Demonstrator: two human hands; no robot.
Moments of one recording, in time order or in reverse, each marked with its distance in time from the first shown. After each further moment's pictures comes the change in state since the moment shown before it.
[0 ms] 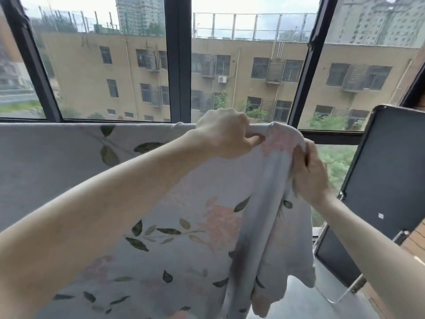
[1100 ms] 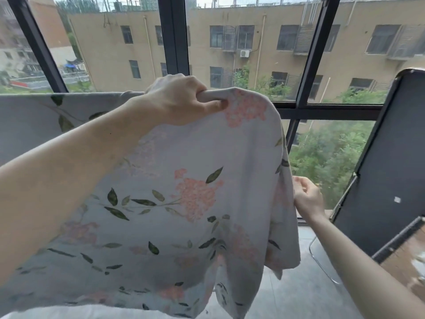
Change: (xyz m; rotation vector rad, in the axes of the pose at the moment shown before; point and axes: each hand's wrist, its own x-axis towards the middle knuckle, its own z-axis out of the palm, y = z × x) left_hand 0.007 0.018 0.001 -0.020 -0.090 -0.205; right_hand -0.064 0.181 -0.015 0.100 -0.247 0.546
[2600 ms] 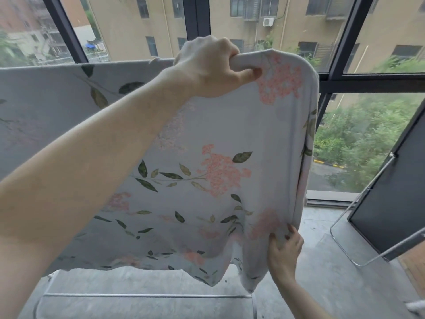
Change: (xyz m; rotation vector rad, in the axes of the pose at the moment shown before) left_hand -0.007 0.007 0.016 0.065 0.047 -0.030; right_hand -0.199 0.105 0.128 0.051 0.065 0.247
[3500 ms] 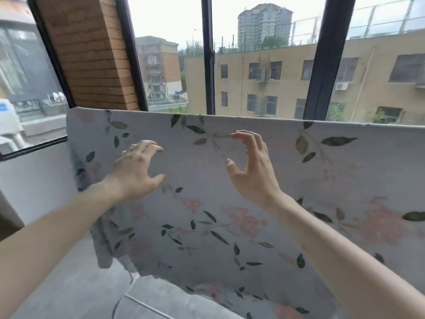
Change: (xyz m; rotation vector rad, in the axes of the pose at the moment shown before) left_hand -0.411 -0.368 -0.155 0.138 -0.046 -0.531; right_hand -0.270 -0.443 0.195 0.110 -0.493 -1.162
